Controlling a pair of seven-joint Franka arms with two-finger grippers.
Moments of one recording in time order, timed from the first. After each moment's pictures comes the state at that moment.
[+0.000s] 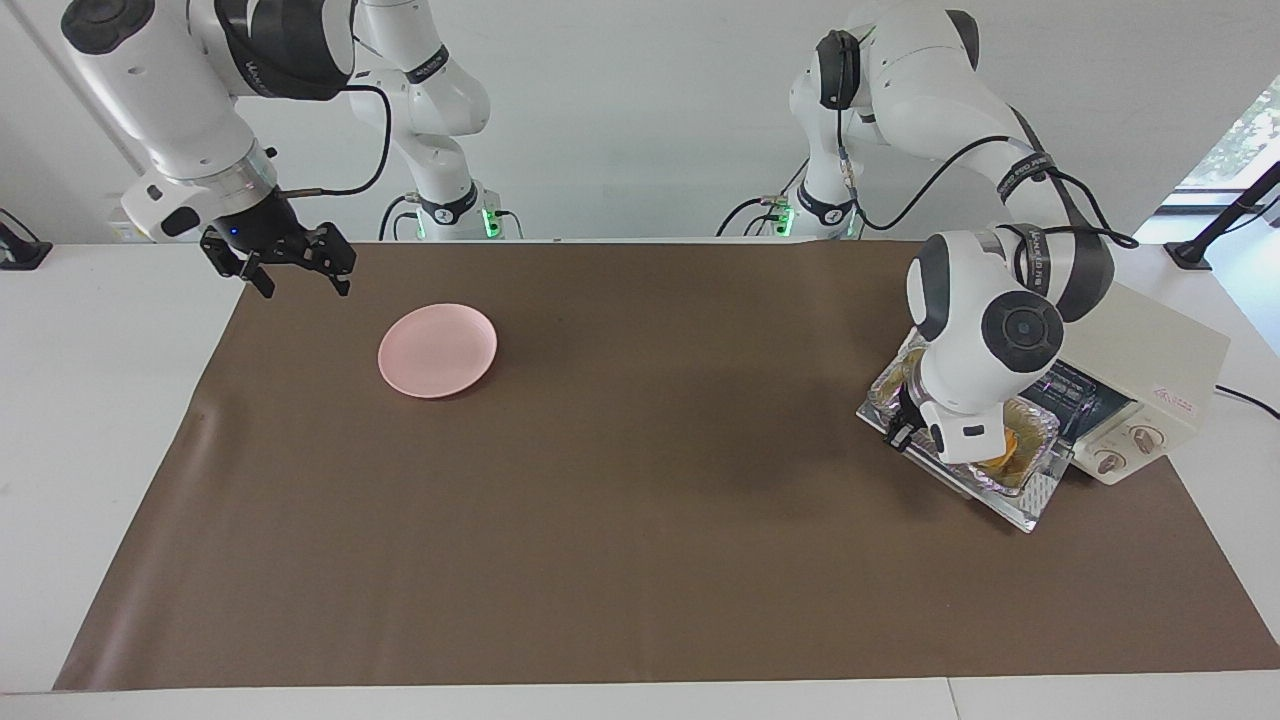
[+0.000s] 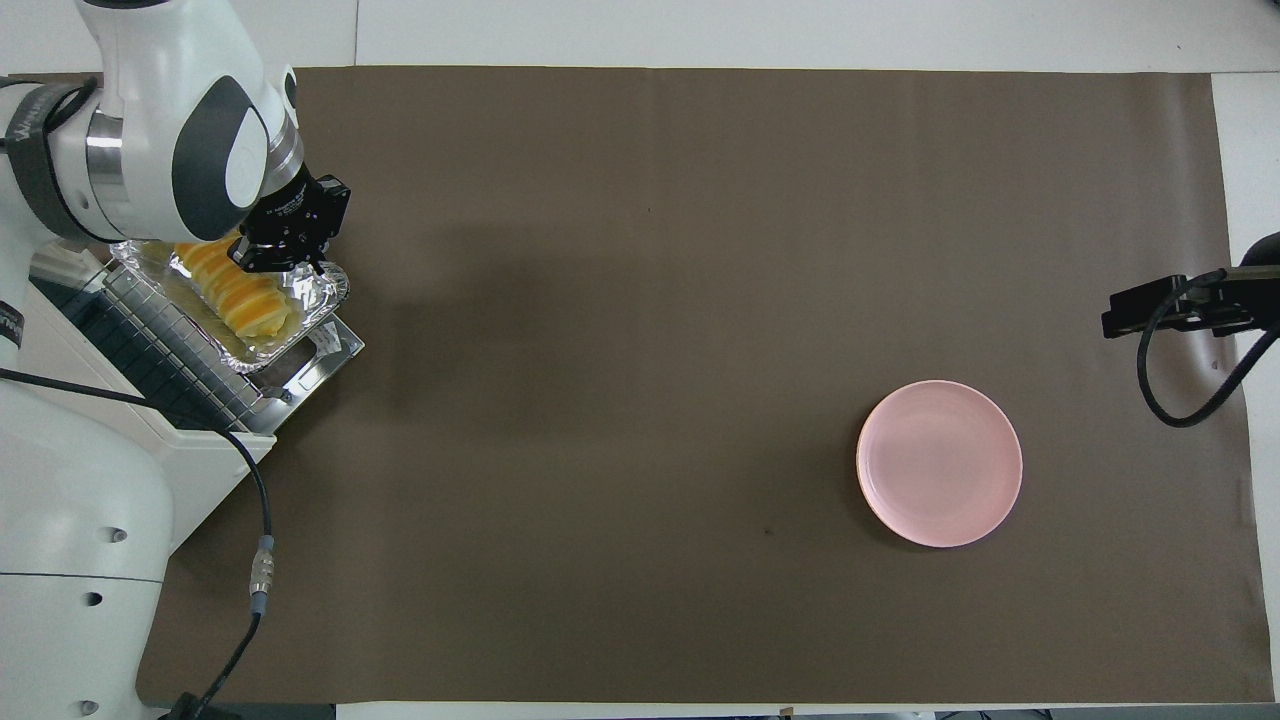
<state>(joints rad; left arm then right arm) -0.52 0.58 0.44 -1.28 -0.15 1.53 -0.88 -0.14 -0.04 0.07 -1.73 0.02 1.64 -0.05</state>
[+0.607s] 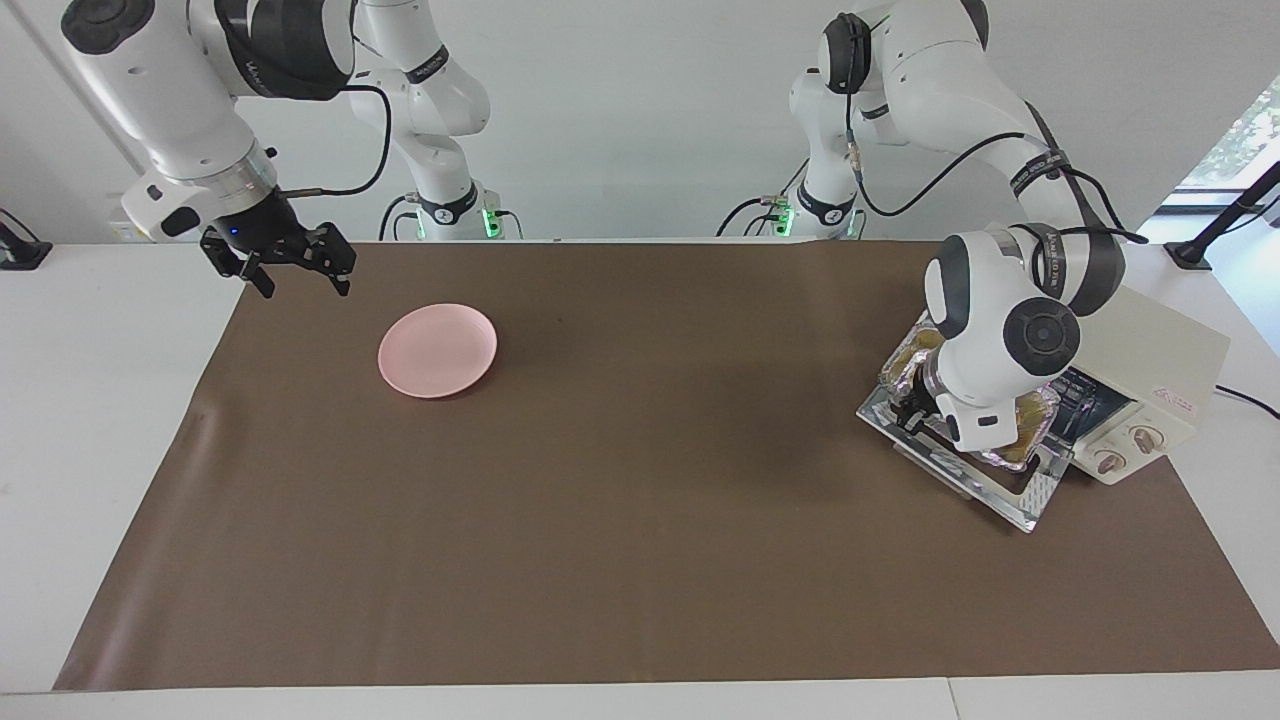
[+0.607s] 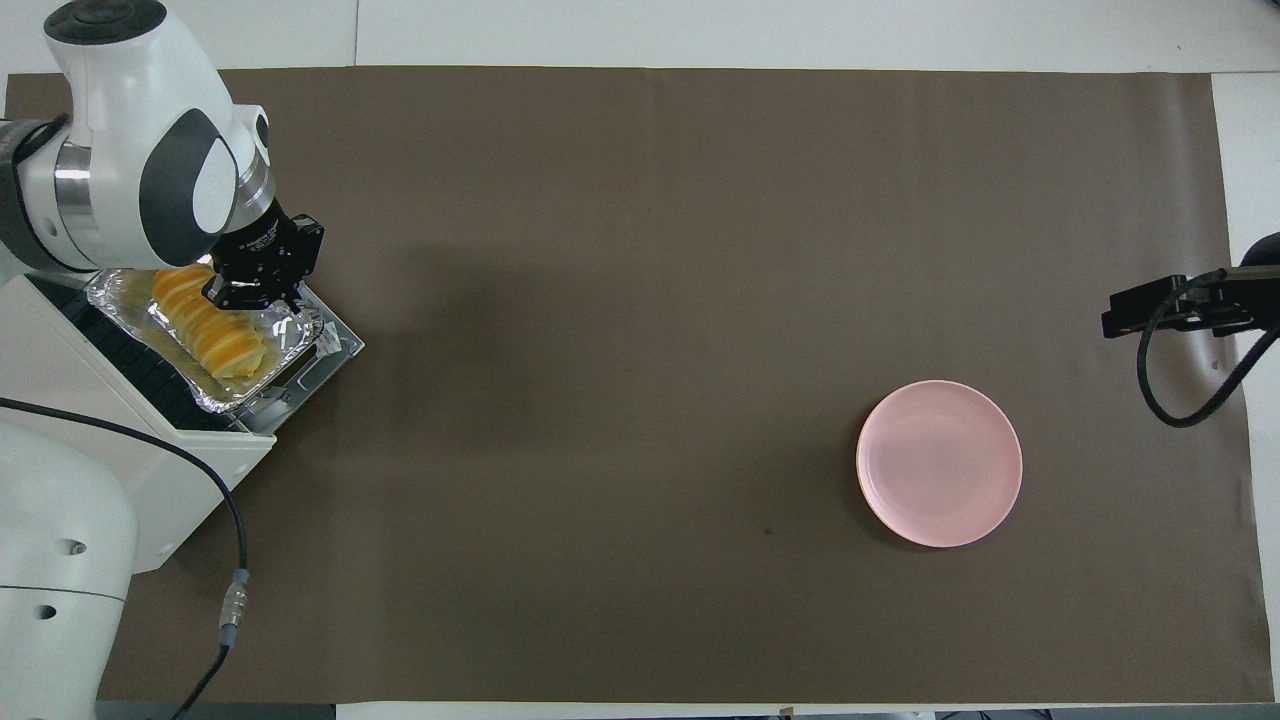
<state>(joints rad) -0.51 0.52 0.46 -1.41 -0.13 1.53 -0.88 -0.14 -0.04 0.07 -1.73 0.02 1.64 -0.05</state>
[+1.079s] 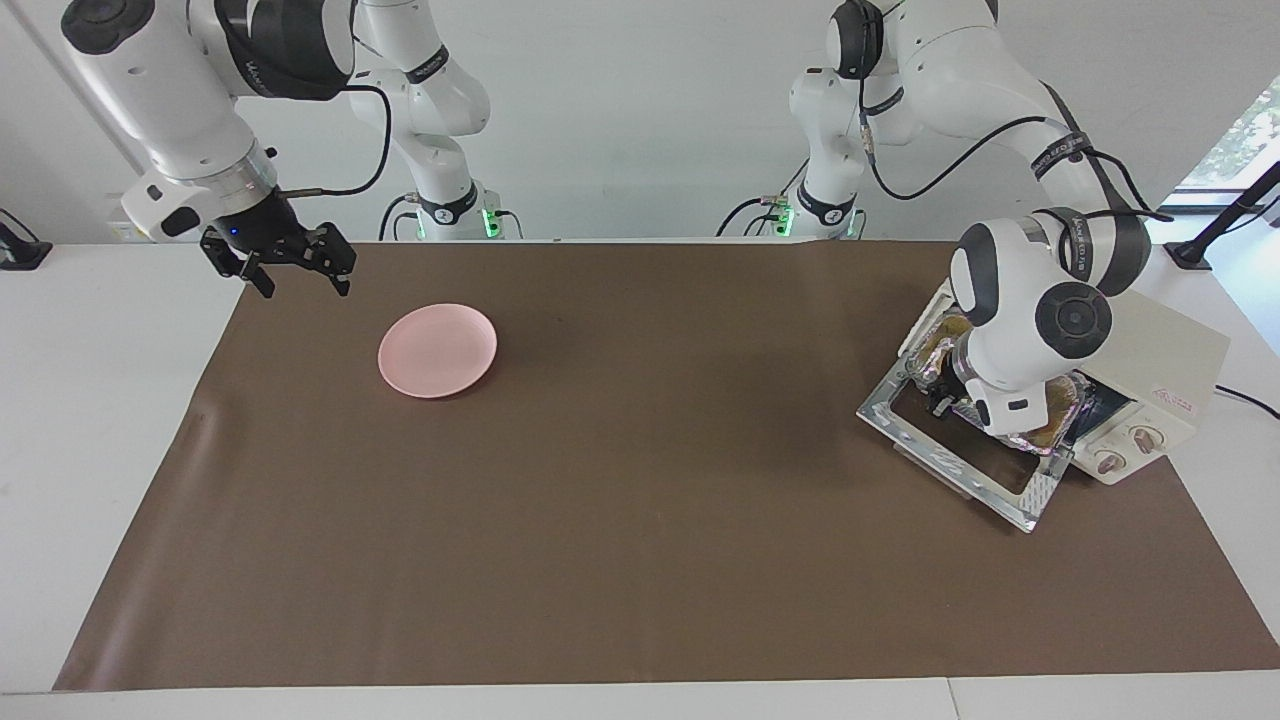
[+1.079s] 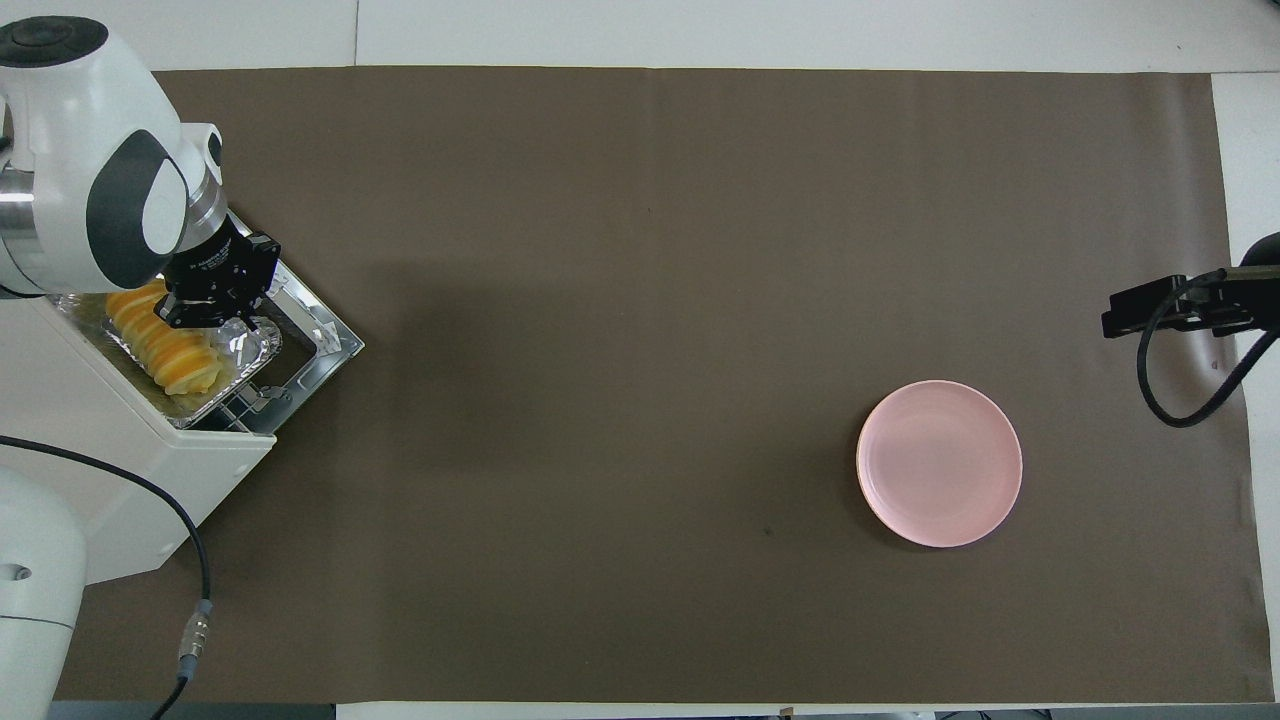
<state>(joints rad) -0.51 0.45 0.49 -1.52 -0.07 1.58 -0.84 -0.14 -0.04 0.07 -1.73 0.02 1.64 -0.05</state>
